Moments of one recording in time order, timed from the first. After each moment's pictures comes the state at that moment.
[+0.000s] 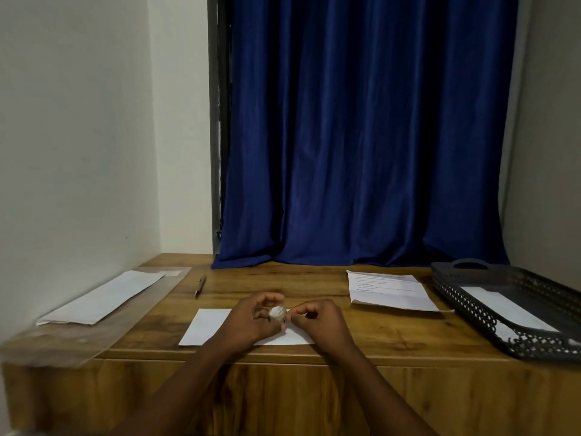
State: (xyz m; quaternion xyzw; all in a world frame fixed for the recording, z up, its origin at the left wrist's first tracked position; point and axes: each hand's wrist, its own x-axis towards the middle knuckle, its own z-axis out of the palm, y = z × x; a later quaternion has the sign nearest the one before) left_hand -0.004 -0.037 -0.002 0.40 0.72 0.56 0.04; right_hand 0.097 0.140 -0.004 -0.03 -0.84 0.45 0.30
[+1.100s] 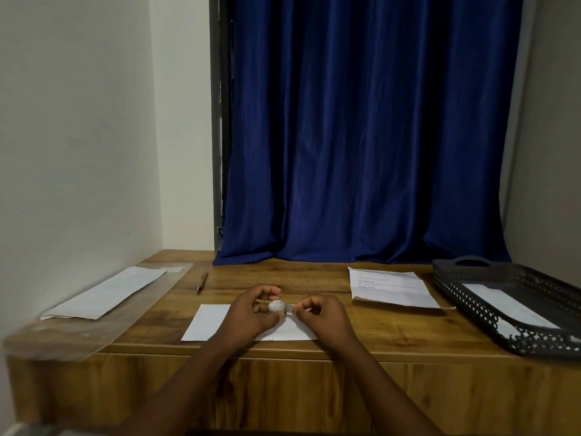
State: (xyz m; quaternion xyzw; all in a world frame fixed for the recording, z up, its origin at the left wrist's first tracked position) left_hand 0.000 -0.038 -0.001 0.38 0.70 0.60 0.01; right_hand 0.094 0.146 -0.005 -0.07 -0.85 0.44 0.29
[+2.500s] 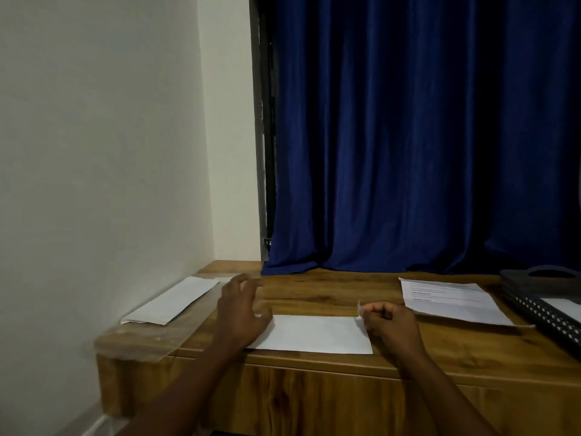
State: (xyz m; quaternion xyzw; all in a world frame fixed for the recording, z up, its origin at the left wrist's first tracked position) left_hand -0.037 -0.128 0.021 0.26 0.87 0.30 -0.30; right_hand 0.096 0.157 -0.001 -0.11 -0.74 0.57 0.34
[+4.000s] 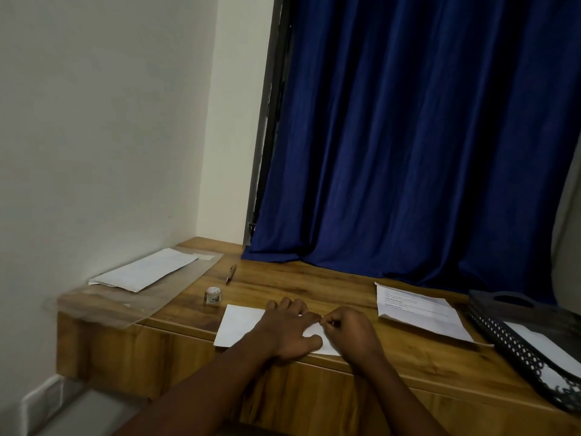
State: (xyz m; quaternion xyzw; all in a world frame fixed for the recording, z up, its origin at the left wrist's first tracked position) left_hand 0.010 -0.023 -0.002 0.43 0.90 0.08 -0.09; right_hand 0.082 0.153 -0.008 -0.08 -0.94 0.21 0.26
